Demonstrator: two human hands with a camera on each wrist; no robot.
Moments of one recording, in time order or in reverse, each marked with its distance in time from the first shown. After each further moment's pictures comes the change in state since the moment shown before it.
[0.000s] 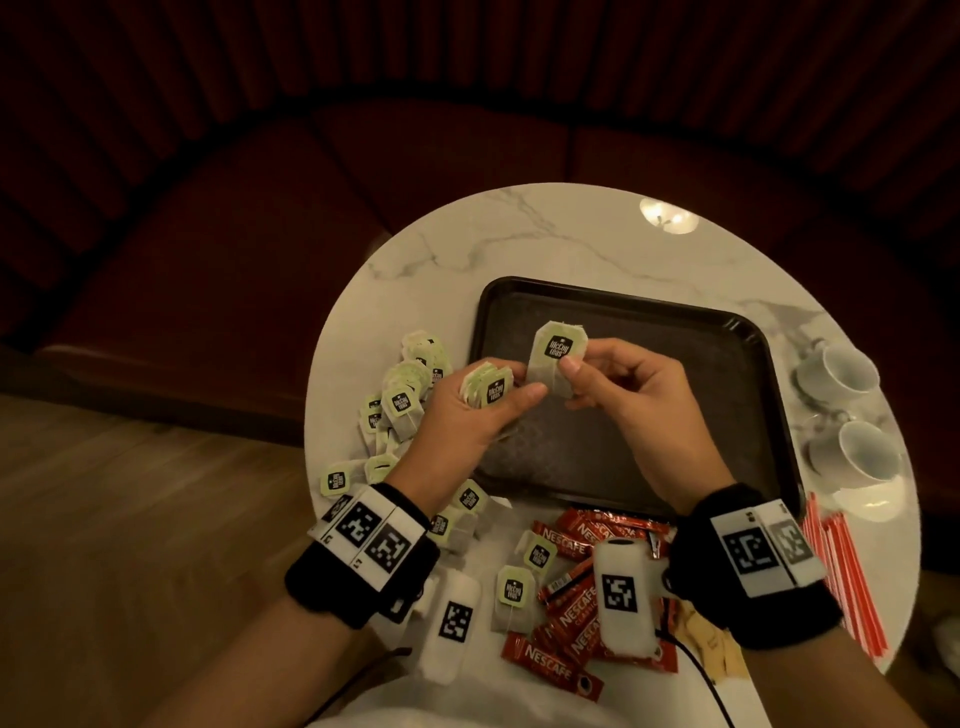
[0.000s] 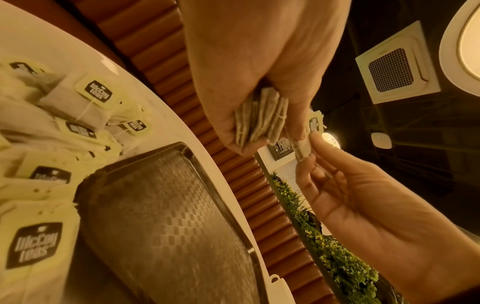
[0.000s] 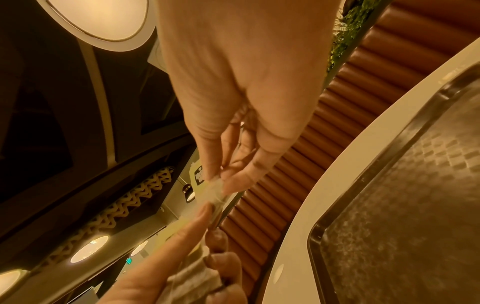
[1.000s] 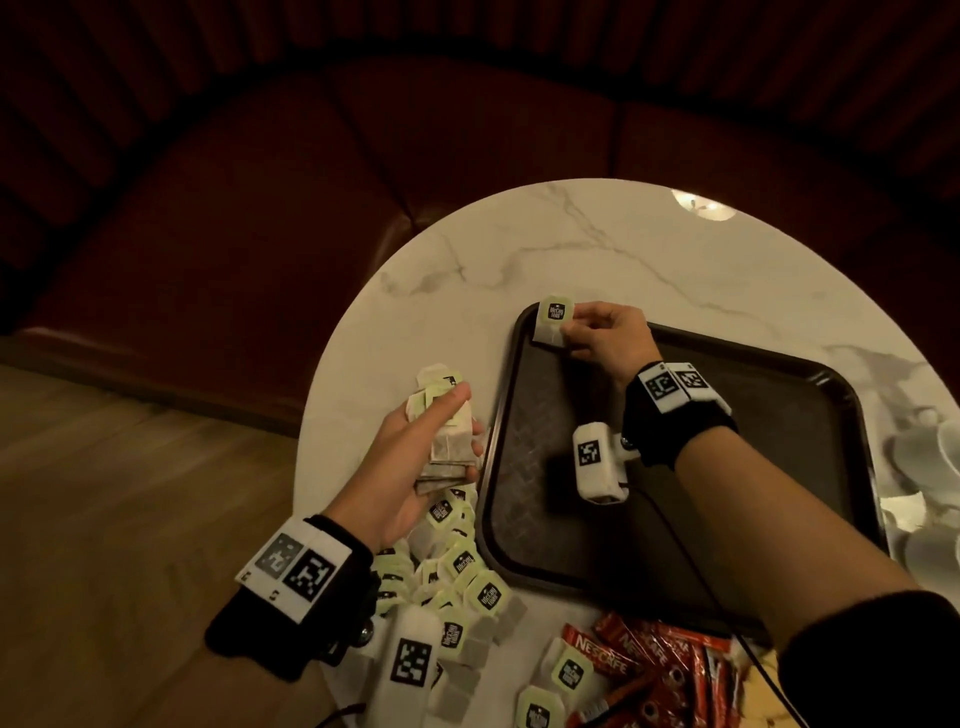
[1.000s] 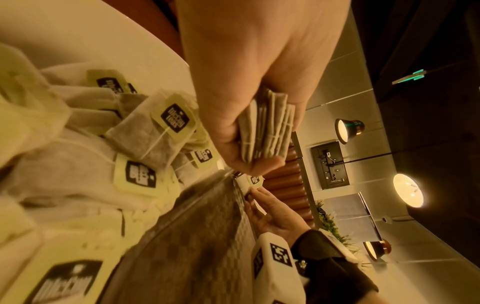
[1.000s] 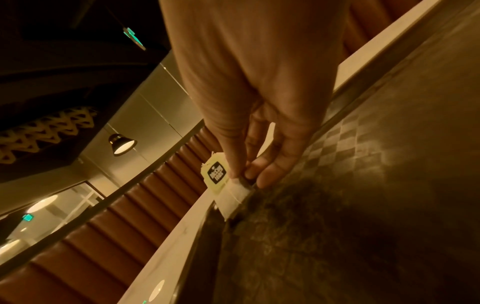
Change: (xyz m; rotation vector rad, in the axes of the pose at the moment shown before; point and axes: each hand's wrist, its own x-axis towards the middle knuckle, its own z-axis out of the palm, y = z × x) left_hand 0.078 -0.022 -0.071 -0.404 0.145 -0.357; right_hand 0.236 0.131 0.009 -0.232 0.089 0.344
